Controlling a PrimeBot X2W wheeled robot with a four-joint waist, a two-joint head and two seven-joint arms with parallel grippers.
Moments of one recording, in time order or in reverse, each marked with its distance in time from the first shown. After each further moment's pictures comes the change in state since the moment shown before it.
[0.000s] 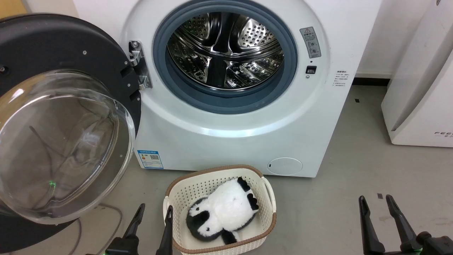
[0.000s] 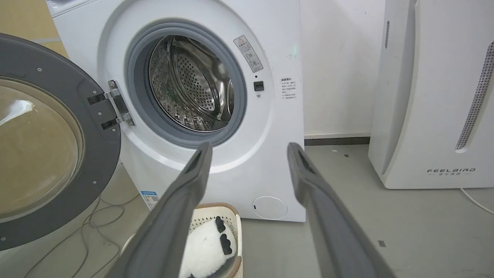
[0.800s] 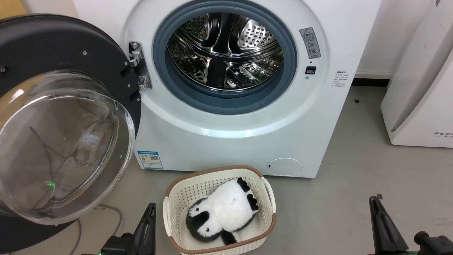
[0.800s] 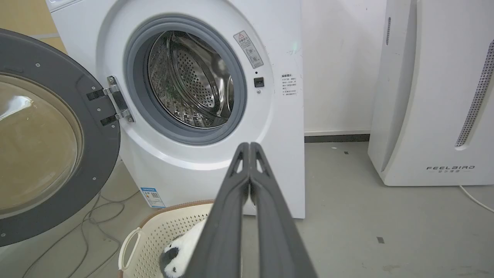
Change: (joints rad) left arm 0.002 -0.015 0.036 -0.008 0.013 -0.010 0.010; right arm -0.001 0.003 0.000 0.009 -0.007 0.000 0.010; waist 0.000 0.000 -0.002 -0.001
